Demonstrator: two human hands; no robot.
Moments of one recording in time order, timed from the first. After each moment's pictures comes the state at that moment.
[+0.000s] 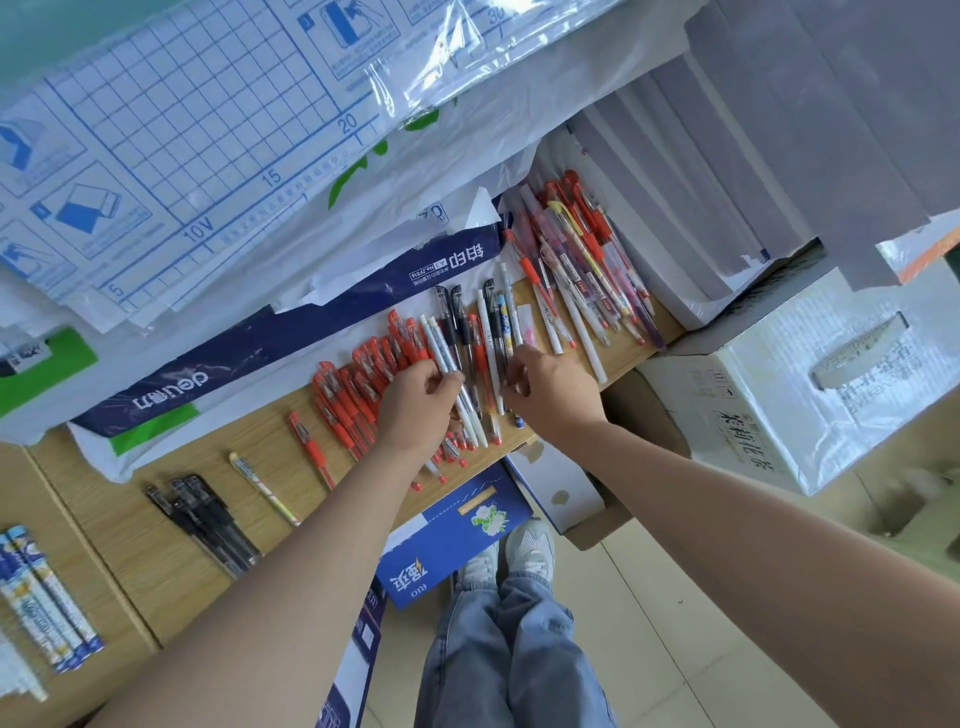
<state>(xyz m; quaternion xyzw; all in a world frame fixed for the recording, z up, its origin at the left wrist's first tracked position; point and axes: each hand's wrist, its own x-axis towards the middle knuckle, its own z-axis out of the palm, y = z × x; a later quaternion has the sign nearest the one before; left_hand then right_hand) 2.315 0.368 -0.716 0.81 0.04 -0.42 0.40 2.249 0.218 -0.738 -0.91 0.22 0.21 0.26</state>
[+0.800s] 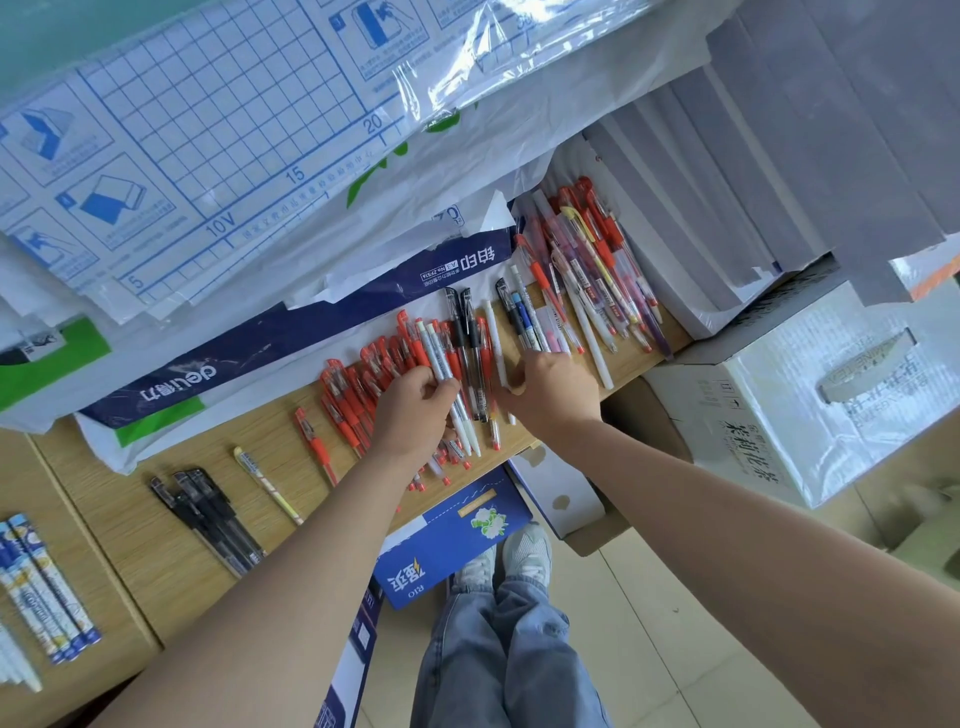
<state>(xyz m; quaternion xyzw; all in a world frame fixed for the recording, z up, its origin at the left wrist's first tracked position) 2.315 0.380 -0.722 0.80 0.06 -0.43 0.41 2.263 0.227 -0.734 -0.91 0.25 0.26 0.18</state>
